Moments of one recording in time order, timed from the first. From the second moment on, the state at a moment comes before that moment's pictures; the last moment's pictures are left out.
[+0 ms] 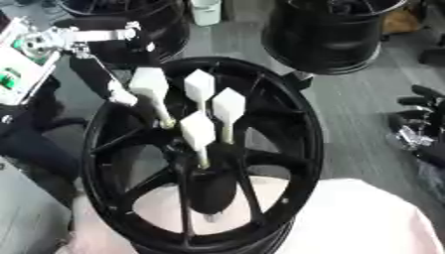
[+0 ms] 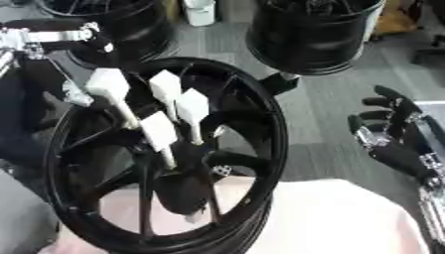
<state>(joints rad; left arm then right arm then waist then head) -0.95 0.68 -0.30 -1.33 -0.17 -0.29 -0.79 -0.21 -0.36 -0.09 -1.72 0.04 0.02 0.13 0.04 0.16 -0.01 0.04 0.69</state>
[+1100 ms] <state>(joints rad) -0.58 0.72 0.00 -1.08 -0.43 -0.19 -0.56 -0.21 -0.34 -0.10 -1.72 0.04 0.02 0.12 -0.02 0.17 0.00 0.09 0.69</state>
